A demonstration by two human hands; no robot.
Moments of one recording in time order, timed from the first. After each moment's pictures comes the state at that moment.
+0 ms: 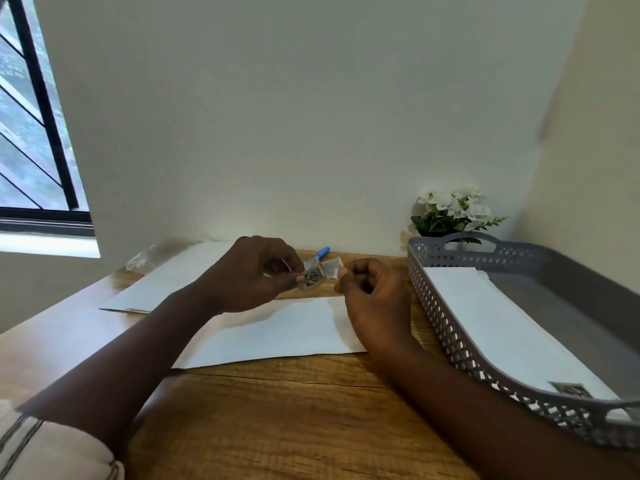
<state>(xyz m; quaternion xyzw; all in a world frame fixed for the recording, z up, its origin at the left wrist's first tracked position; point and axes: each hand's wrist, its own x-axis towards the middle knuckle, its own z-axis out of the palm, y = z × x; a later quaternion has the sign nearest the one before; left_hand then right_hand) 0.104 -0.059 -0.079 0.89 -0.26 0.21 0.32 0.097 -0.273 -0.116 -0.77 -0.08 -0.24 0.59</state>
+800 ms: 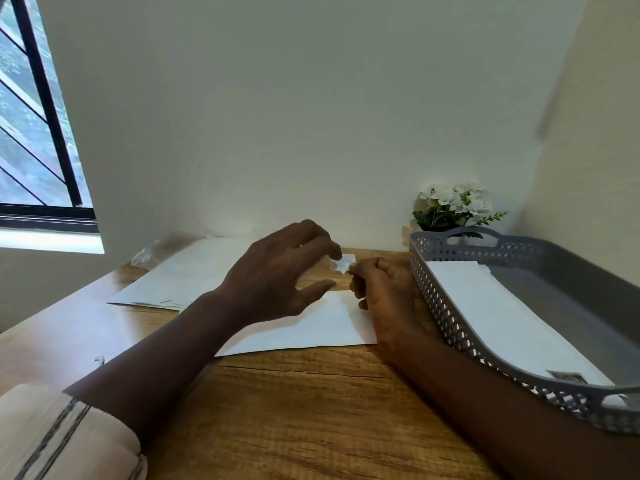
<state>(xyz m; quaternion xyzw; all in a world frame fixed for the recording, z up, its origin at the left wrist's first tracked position) 0.090 -0.091 -0.082 0.85 -0.34 0.40 0.05 0.098 -0.274 -0.107 -0.70 -0.02 -0.14 0.70</state>
